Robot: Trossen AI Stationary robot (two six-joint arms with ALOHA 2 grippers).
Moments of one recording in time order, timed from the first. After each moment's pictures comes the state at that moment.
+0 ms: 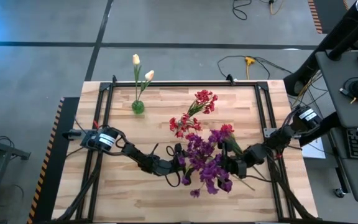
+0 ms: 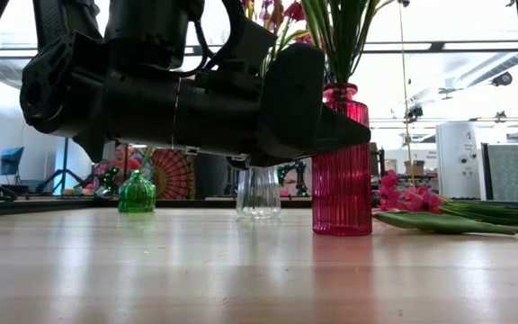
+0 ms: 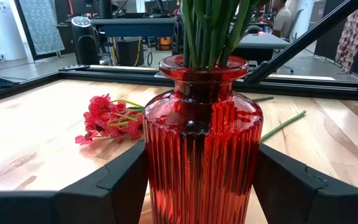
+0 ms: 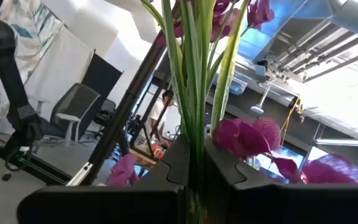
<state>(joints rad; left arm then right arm) -0.38 2.25 0.98 1.18 -0.64 -0.08 0.53 1.62 0.54 1.57 0.24 -0.66</state>
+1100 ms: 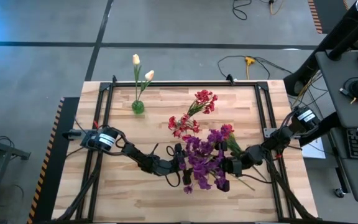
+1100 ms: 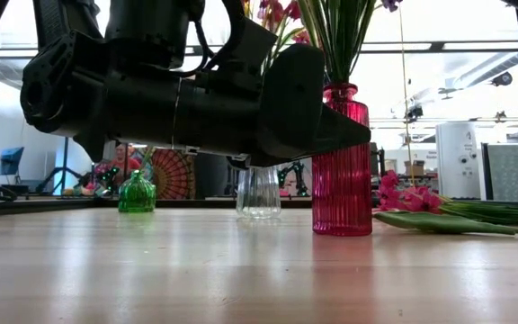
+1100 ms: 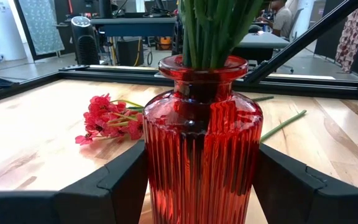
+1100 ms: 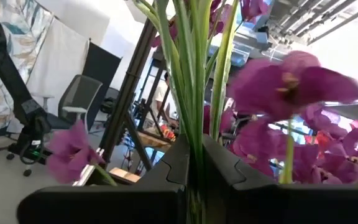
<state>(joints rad) -0.38 2.25 0.98 1.17 -0.64 -0.08 0.52 1.65 0.54 1.52 0.31 -0.51</state>
